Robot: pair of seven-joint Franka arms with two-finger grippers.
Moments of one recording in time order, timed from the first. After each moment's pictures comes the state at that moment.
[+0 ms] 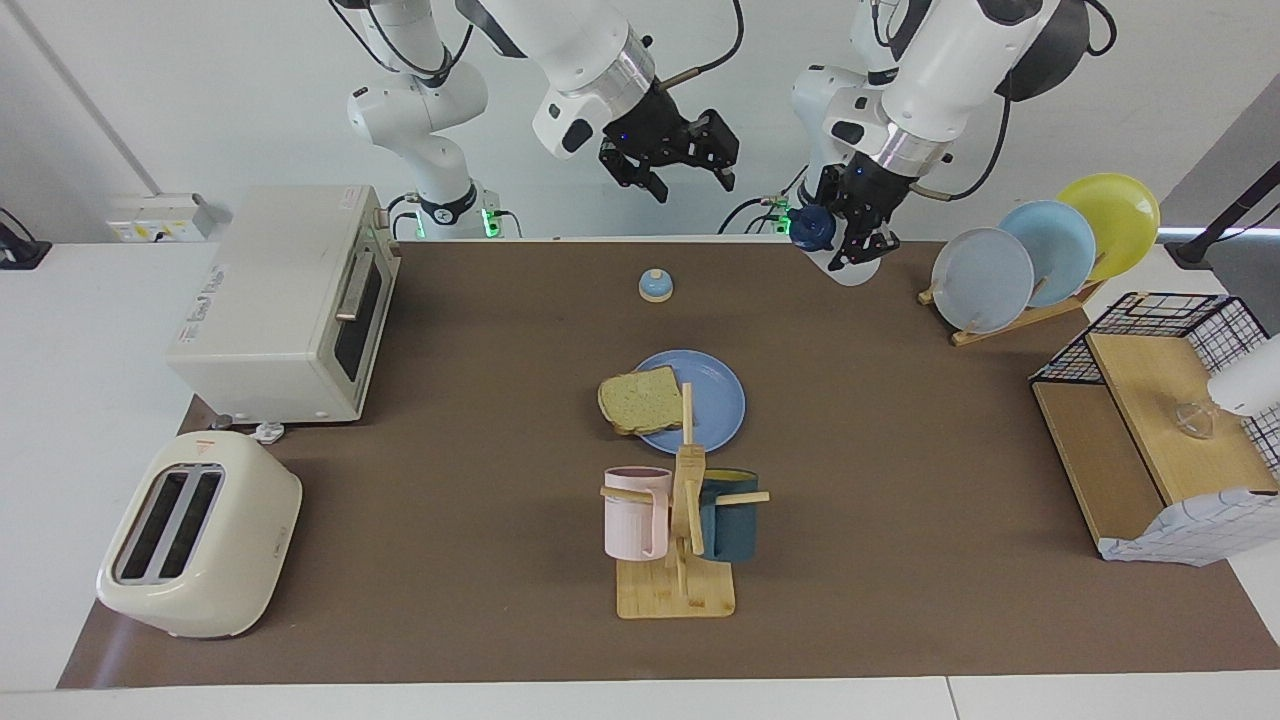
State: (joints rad) left arm -0.65 -0.15 0.26 -1.81 -0.14 1.65 0.94; right arm 0.49 0.15 0.08 -1.37 0.54 1.75 0.86
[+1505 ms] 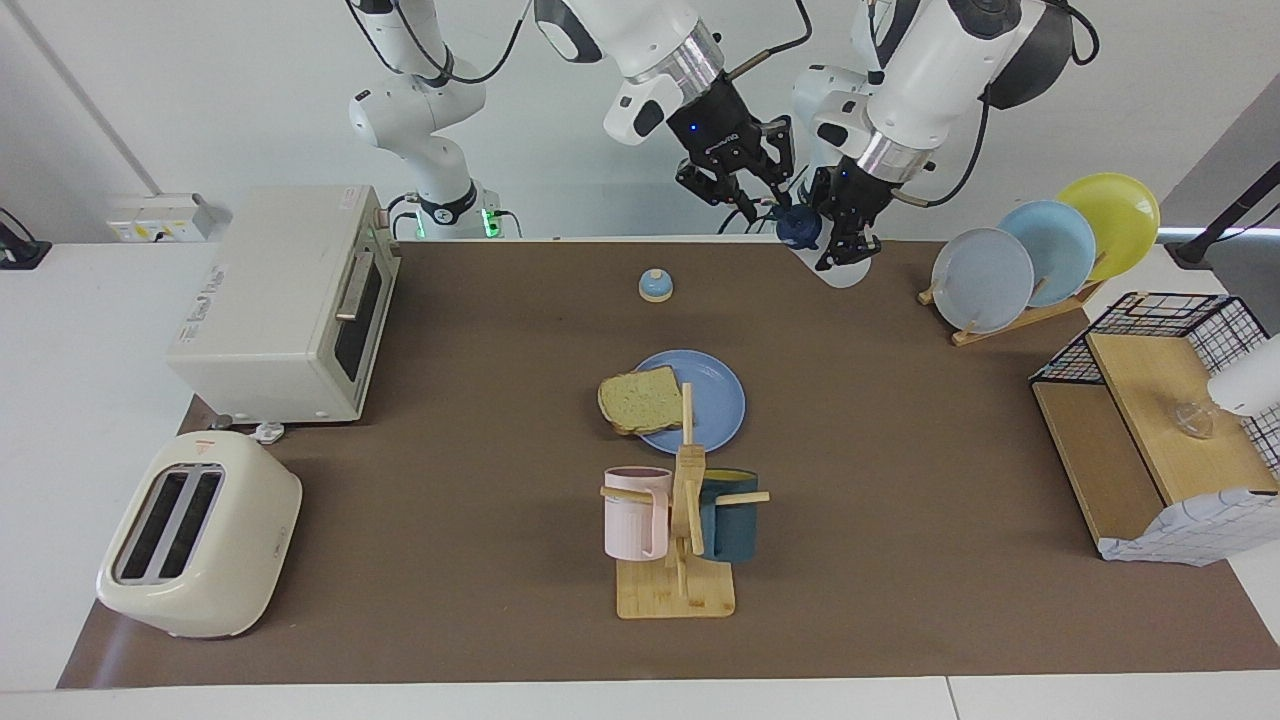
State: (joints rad) left arm -0.66 -0.16 0.26 -1.84 -0.14 1.65 1.02; right arm 0.61 0.18 0.09 -1.41 0.41 2.11 0.86
